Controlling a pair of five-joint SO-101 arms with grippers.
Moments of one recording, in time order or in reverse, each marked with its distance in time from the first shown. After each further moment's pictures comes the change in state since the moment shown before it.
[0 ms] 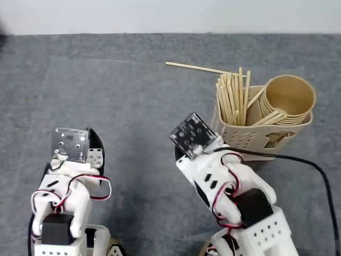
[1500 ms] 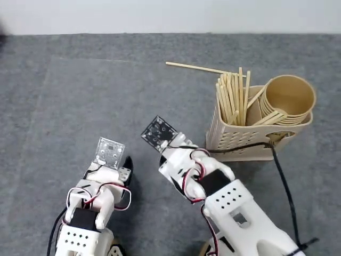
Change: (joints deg) left arm 8.7 0.1 30.3 -15.5 -0.1; right arm -5.3 20.1 16.3 -21.5 -3.8
